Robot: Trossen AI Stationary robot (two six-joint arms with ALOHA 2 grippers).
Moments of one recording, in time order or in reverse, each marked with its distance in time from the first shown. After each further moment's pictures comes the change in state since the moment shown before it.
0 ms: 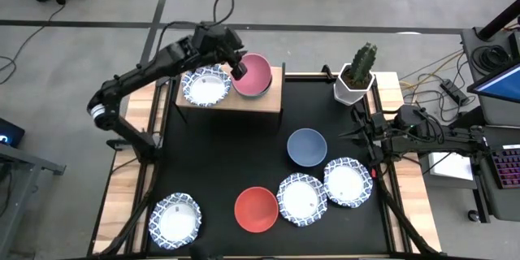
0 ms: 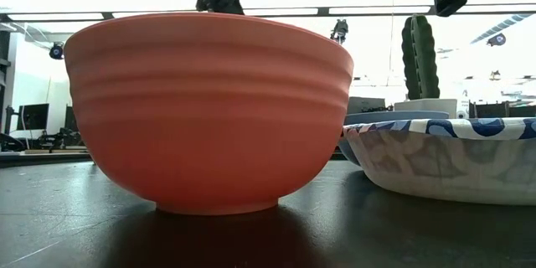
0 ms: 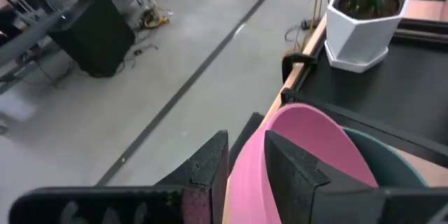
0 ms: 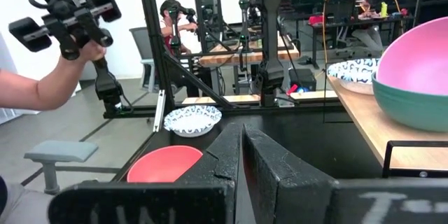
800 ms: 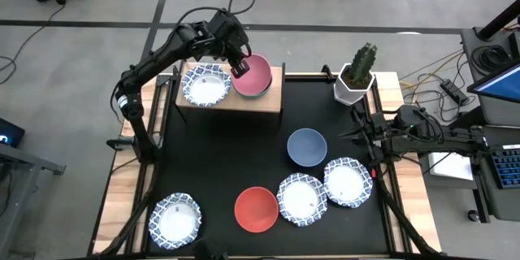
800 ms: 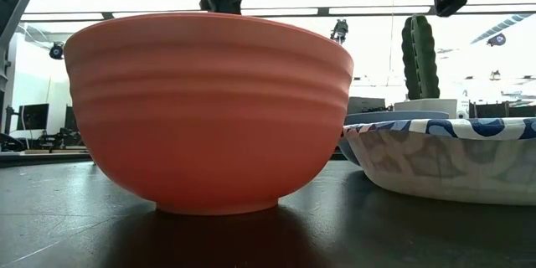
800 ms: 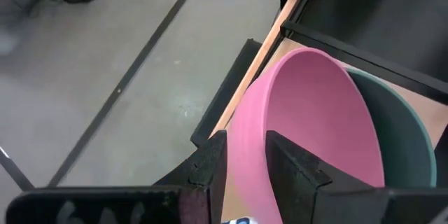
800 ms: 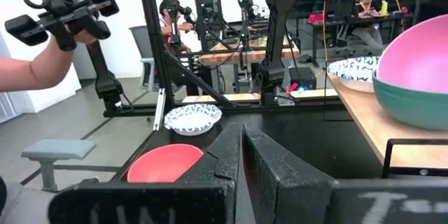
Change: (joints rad) left arm -0.003 0.264 0.507 -0.581 -0.025 -0.034; right arm 0.000 0.000 0.000 -0.002 -0.001 0.000
